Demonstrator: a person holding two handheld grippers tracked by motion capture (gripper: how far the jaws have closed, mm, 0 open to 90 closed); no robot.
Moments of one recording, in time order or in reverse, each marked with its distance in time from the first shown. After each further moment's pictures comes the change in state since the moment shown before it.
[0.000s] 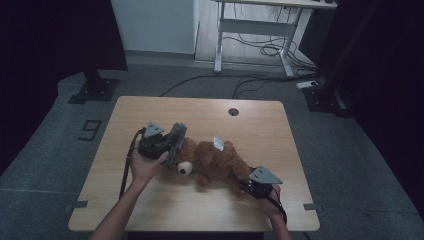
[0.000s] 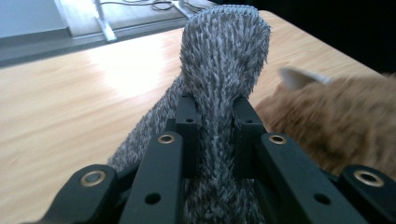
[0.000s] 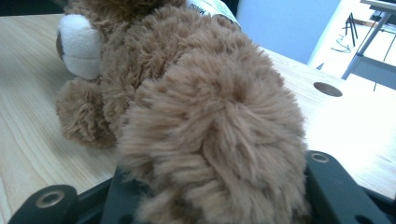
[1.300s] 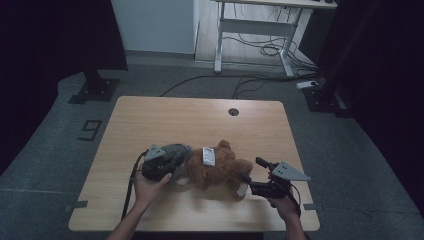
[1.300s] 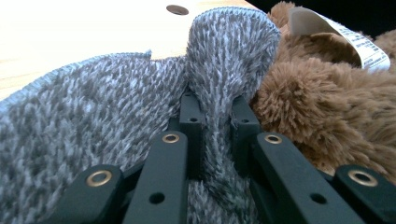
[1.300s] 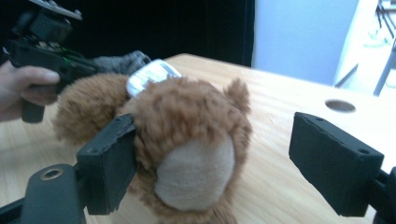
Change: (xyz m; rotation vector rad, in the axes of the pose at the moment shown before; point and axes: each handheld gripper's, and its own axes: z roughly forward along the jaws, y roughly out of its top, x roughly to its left) left arm -0.016 -0.069 0.002 -0.011 -0.144 -0.070; right arm -0.023 0.035 -0.053 -0.108 0.115 0.204
